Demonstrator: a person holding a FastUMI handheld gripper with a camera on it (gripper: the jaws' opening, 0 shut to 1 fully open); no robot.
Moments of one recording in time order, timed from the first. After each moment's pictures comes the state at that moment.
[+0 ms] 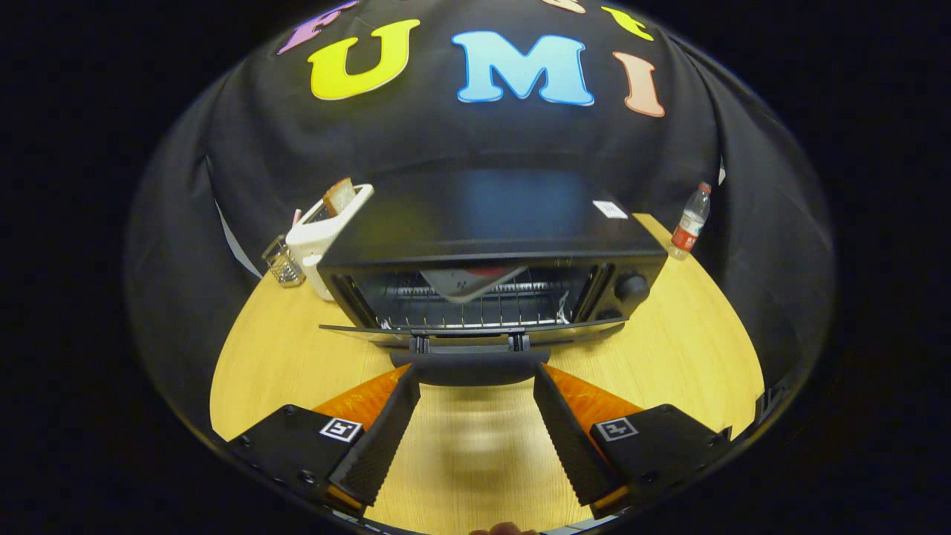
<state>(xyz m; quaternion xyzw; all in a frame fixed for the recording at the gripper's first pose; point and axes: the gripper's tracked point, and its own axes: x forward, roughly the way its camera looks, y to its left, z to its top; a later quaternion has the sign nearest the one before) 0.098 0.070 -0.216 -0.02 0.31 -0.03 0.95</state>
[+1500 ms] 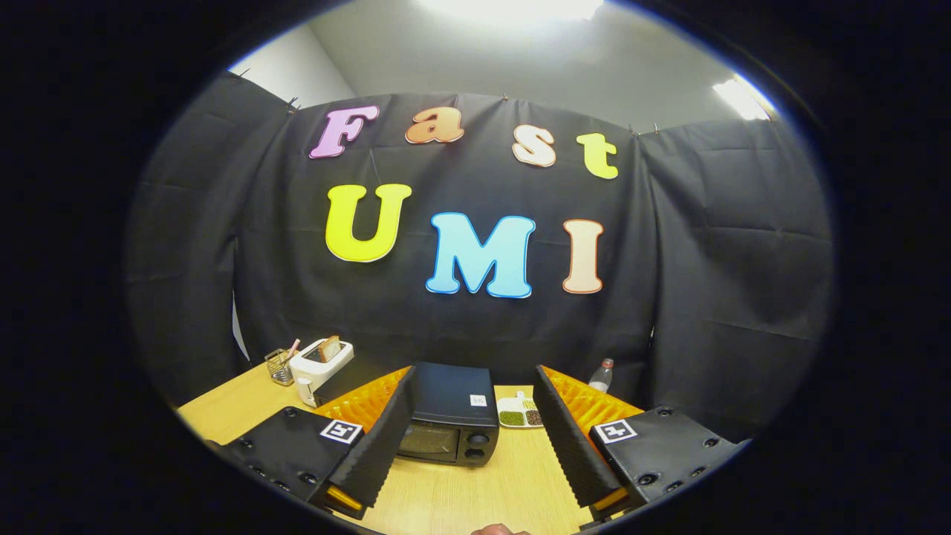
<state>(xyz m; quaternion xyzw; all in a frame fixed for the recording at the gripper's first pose) -0.007 -0.039 0.010 -0.11 0.00 -0.04 0.99</state>
